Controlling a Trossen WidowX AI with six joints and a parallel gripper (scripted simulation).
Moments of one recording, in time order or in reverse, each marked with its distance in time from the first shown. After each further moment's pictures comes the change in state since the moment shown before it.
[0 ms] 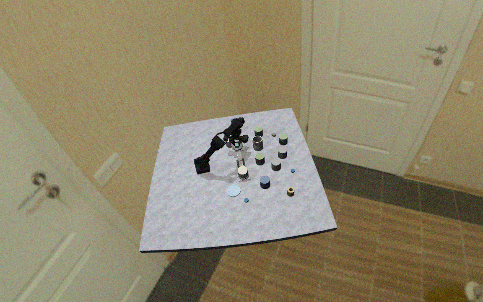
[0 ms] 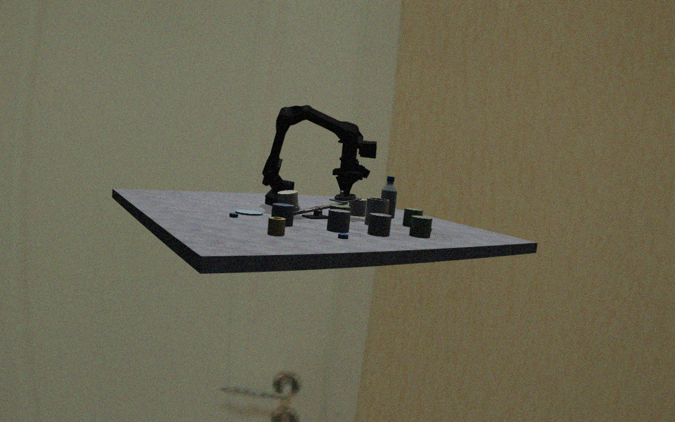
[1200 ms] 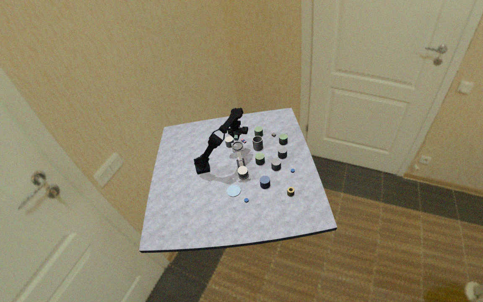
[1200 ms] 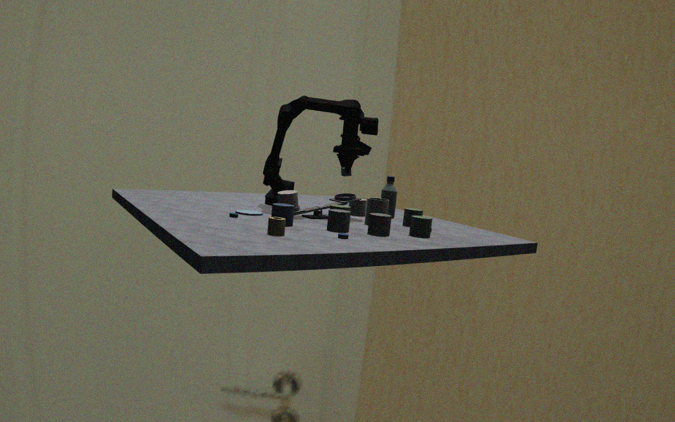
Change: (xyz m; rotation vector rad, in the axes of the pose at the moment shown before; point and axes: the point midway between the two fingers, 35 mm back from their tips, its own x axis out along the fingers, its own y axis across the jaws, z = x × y) arm -0.090 -0.008 -0.008 -0.018 -0.006 0.007
